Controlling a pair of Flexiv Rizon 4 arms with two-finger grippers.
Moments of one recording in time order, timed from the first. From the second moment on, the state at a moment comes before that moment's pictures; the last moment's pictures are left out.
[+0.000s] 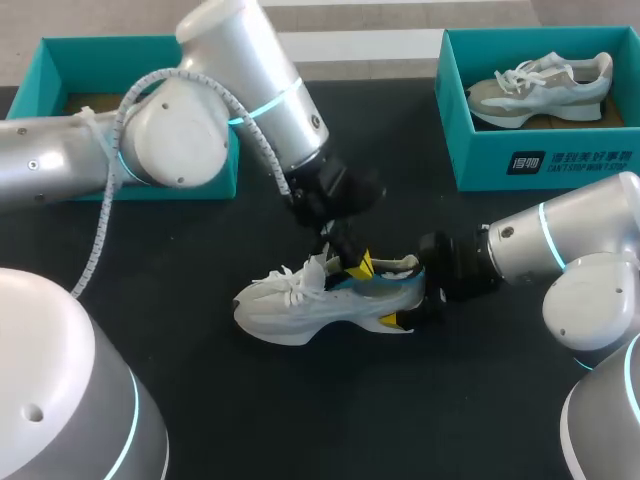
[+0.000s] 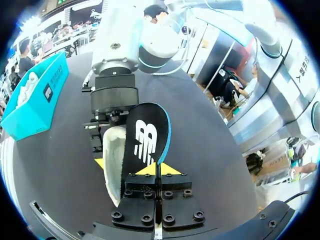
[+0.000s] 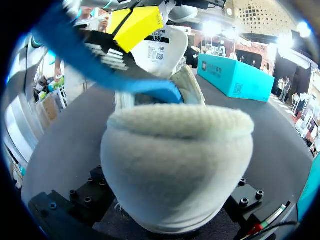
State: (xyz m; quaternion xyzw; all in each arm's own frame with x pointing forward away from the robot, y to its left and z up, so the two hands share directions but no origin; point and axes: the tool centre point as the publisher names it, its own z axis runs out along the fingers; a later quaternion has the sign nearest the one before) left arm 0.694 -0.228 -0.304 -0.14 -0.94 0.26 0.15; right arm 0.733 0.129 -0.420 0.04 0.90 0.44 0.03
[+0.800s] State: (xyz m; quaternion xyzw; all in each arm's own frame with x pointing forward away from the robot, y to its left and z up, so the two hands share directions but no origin) left arm 0.690 -0.223 -0.304 -0.14 -0.96 0.26 0.02; right arm 0.734 0.129 -0.420 0.04 0.90 0.44 0.03
